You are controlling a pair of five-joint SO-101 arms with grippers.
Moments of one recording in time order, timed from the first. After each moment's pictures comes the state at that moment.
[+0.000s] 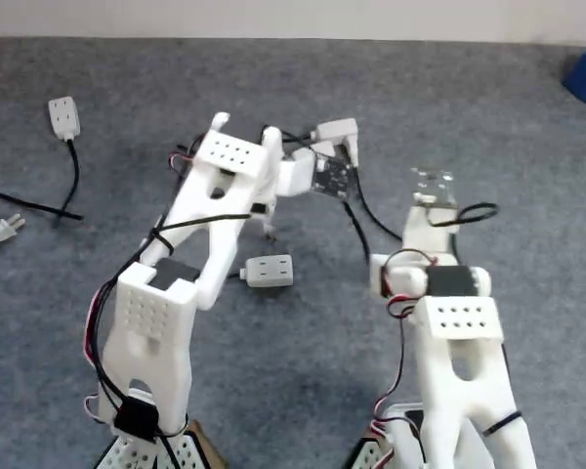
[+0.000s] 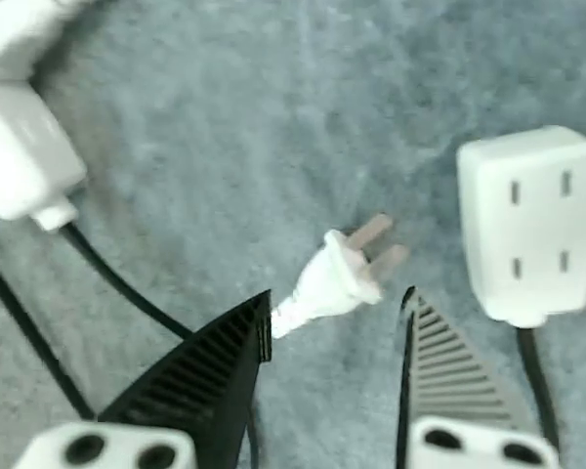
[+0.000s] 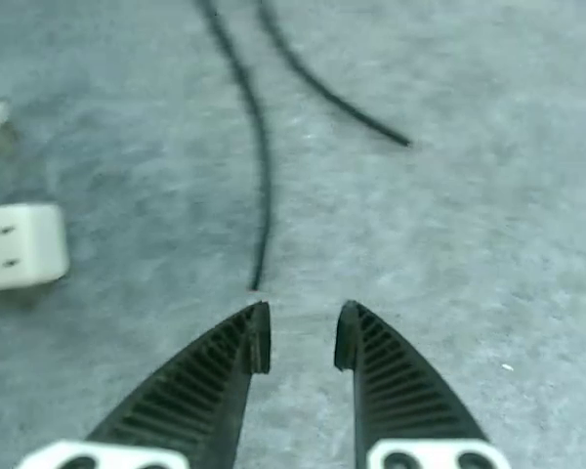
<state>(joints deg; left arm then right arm) 13.1 37.3 -30.3 83.7 -77.7 -6.9 -39.6 52.0 58.8 -4.2</state>
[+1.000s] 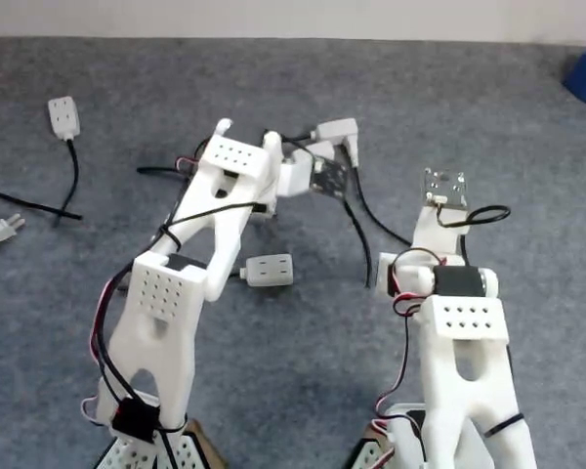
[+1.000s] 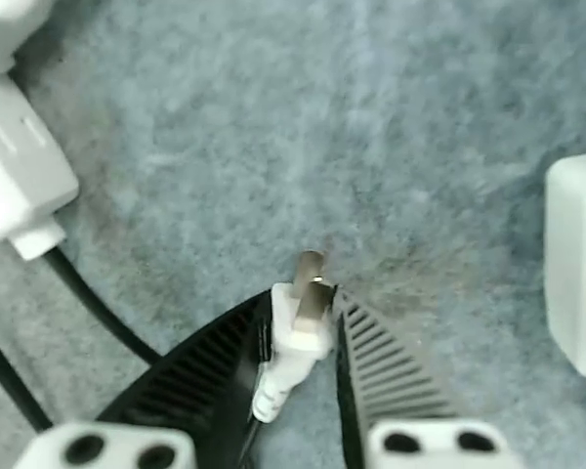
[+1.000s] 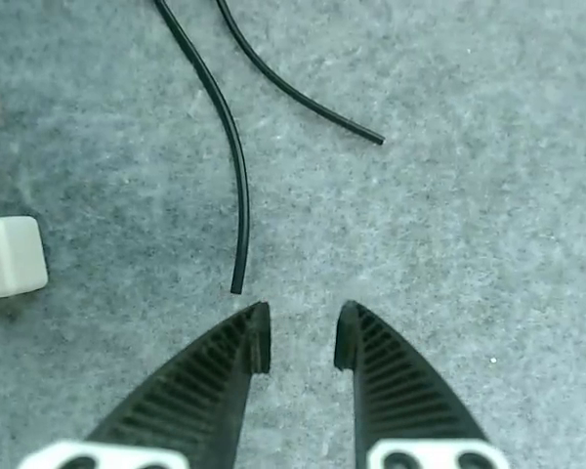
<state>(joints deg) 10.1 50.3 -40.4 80.9 -78.3 -5.9 -39.6 52.0 58.8 -4.2</state>
